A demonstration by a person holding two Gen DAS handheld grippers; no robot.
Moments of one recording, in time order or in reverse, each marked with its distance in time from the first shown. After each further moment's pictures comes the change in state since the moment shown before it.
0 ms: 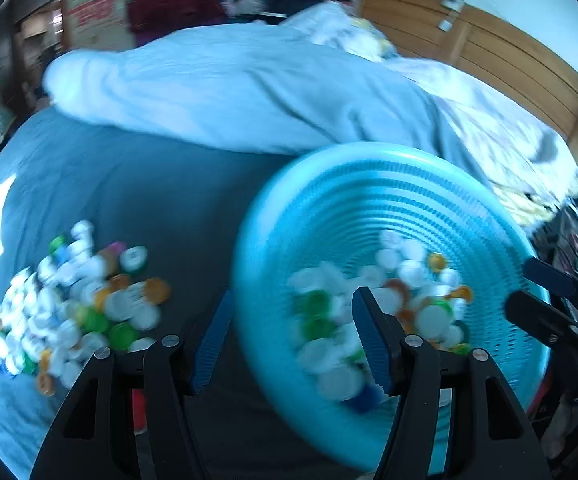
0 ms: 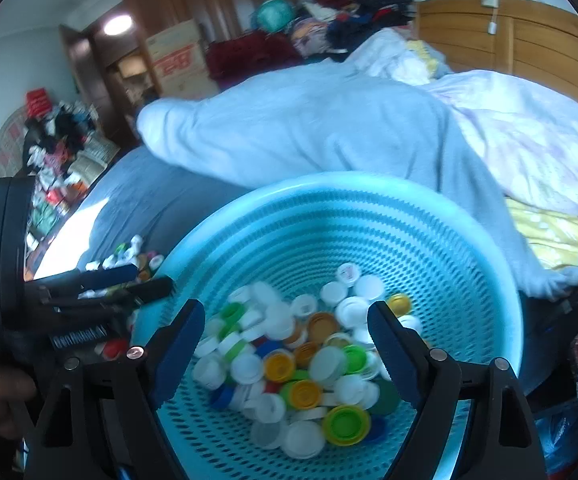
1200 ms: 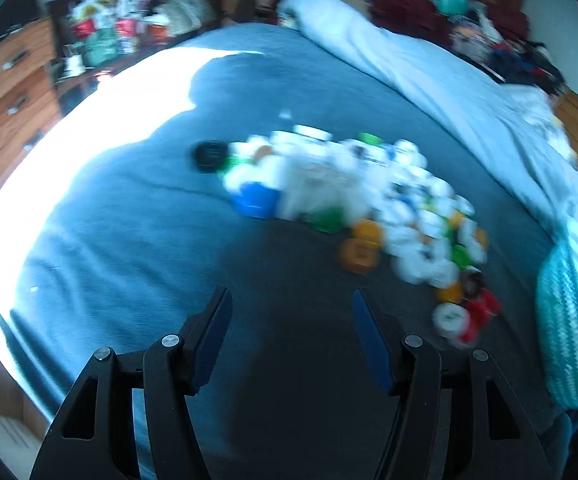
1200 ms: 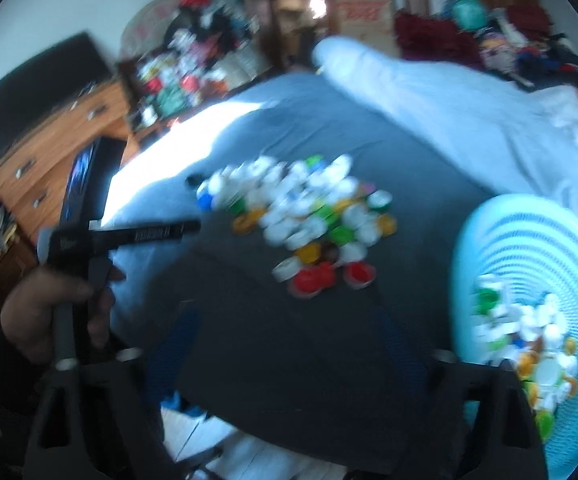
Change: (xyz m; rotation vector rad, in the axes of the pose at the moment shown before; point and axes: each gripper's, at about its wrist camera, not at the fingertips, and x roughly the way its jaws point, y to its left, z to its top) left arm -0.072 0.263 -0.170 -0.556 -0.048 0.372; right arm 0.048 0.239 -0.091 -0.475 0.203 0.330
